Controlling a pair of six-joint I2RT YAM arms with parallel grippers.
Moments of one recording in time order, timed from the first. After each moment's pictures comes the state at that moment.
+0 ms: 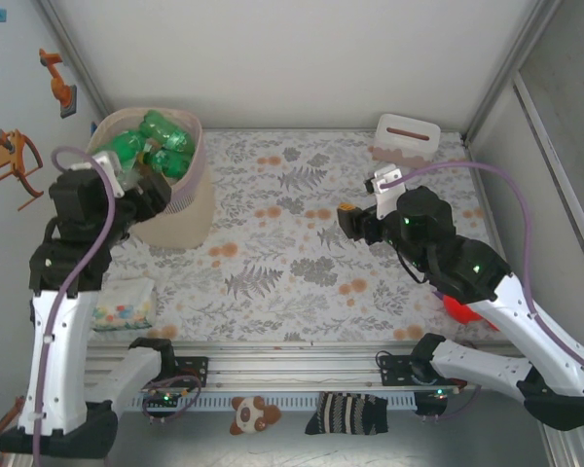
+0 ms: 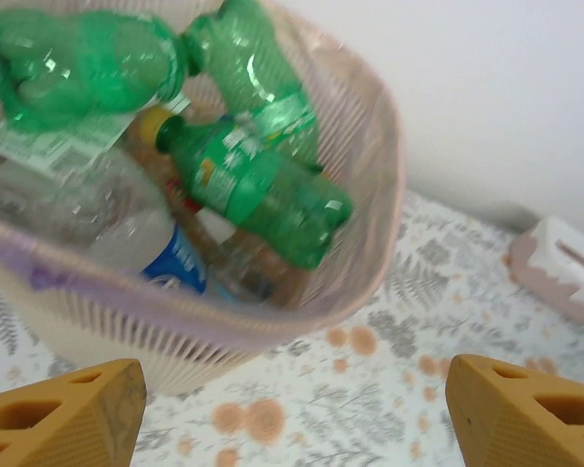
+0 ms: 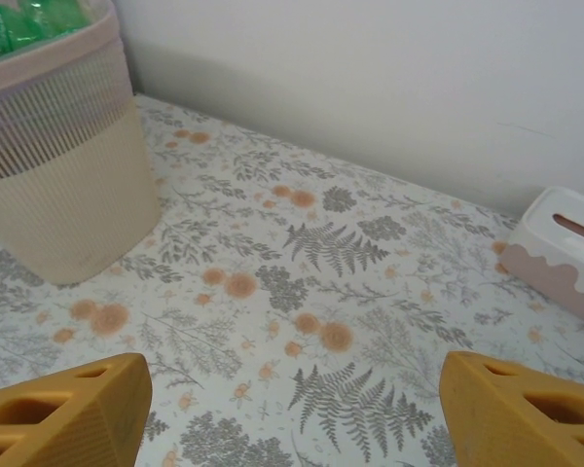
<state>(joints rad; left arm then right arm) -0.14 0.88 1.29 -0.91 -0.02 -0.42 0.83 0.93 1.24 -0.70 0.31 0.10</state>
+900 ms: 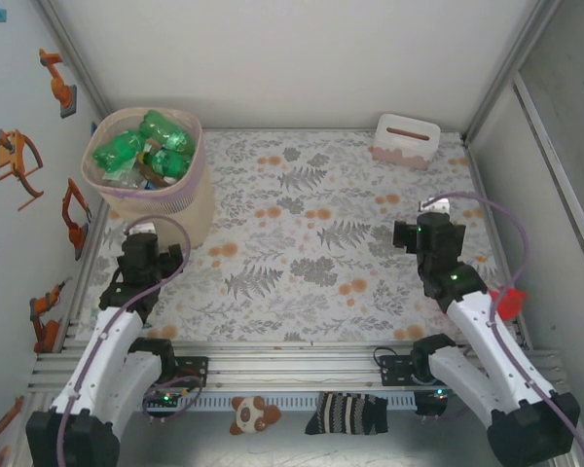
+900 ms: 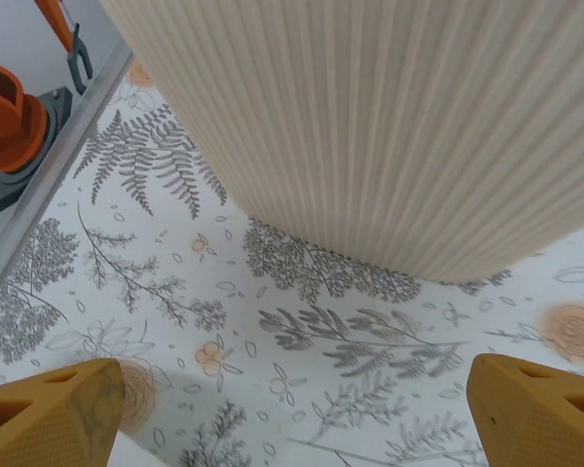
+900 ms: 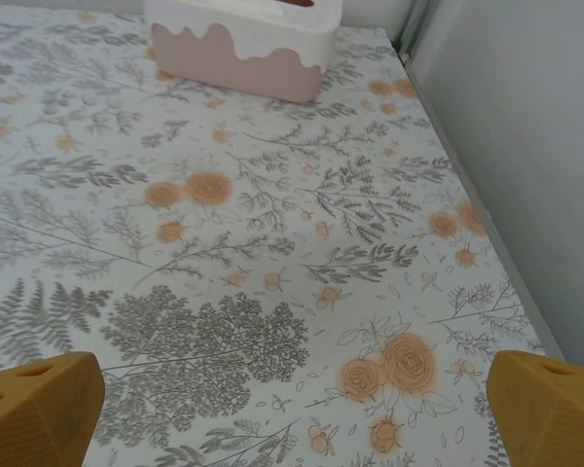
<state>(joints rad) -0.14 0.77 0.47 -0.43 -0.36 -0.16 0.28 0.81 0.60 -0.37 0.44 0.09</state>
